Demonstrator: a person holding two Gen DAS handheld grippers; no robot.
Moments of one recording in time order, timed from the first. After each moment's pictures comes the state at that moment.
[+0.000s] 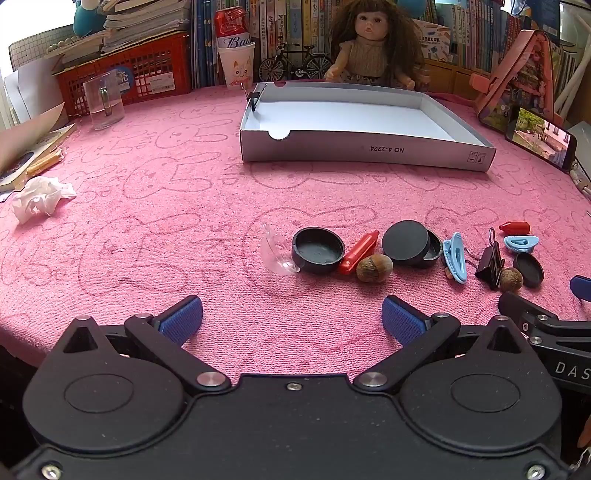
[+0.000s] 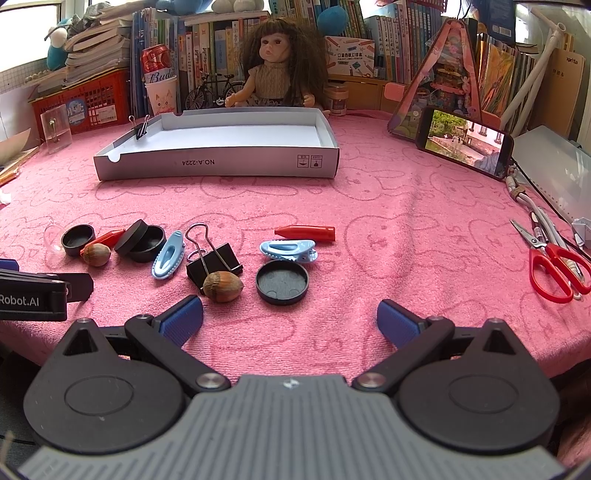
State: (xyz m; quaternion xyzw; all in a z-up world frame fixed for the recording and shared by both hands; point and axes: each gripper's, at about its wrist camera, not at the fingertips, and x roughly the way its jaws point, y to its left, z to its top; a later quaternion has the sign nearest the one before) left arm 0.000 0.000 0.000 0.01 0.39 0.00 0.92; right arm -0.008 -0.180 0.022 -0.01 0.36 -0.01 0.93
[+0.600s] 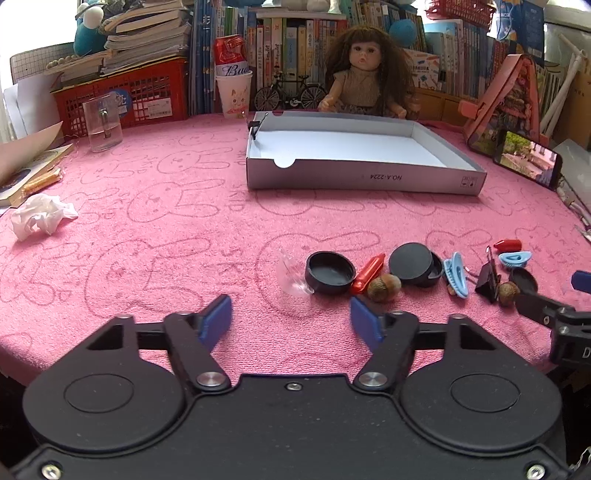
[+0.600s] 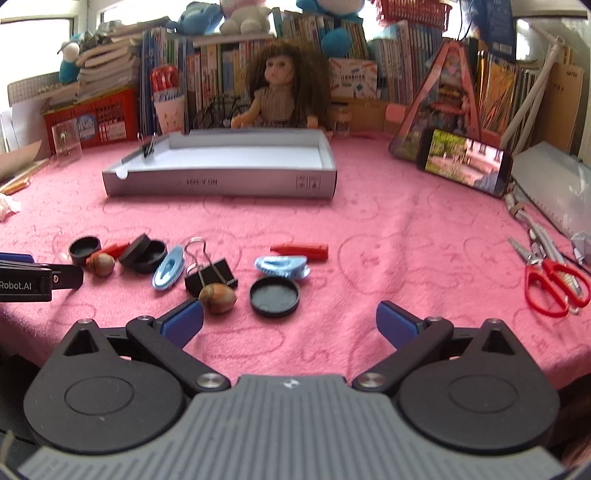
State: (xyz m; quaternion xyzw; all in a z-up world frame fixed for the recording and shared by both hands) left arm -0.009 0.017 0.007 -0.01 0.34 -0.03 0.94; right arm -0.020 -0.191 0.031 -0.01 0.30 0.01 0.95
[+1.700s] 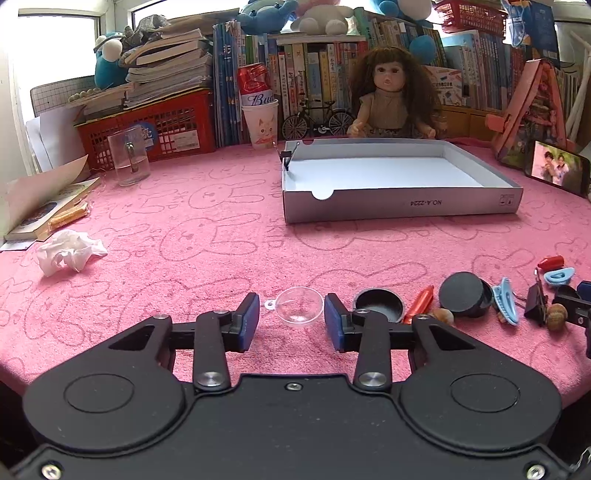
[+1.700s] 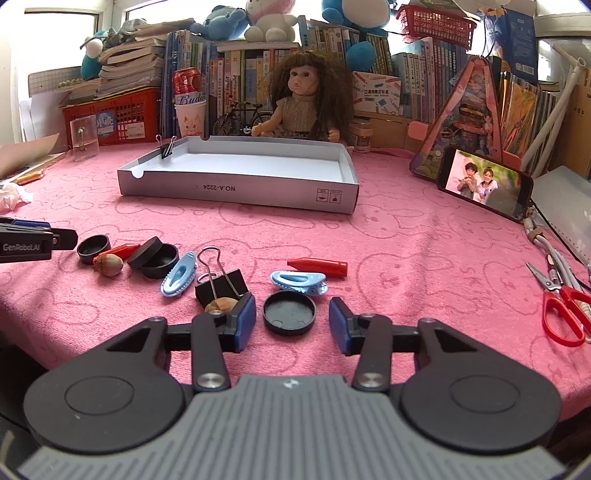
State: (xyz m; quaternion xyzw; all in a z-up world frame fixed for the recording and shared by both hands) left arm 0.008 0.027 0.001 0.03 0.29 0.02 0.95; right arm -0.009 -0.181 0.017 -0.03 0.30 0.05 0.95
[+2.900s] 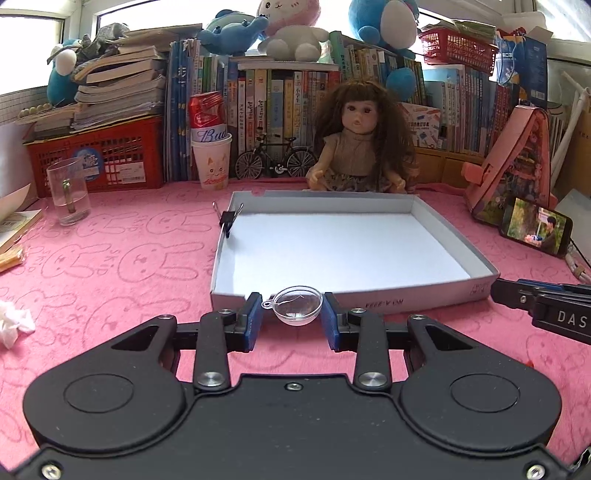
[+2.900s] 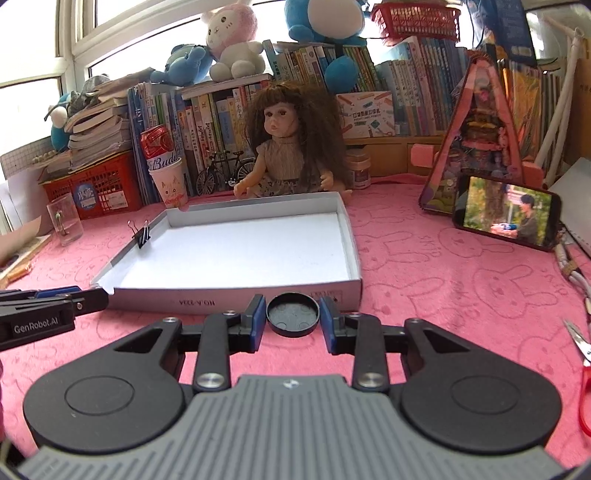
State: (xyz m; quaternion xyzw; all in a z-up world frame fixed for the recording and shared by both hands) left arm 0.097 0.003 0.044 -0.01 0.27 -0.04 0.96; right arm 0.099 -0.203 0.055 0.07 0.29 0.05 0.95
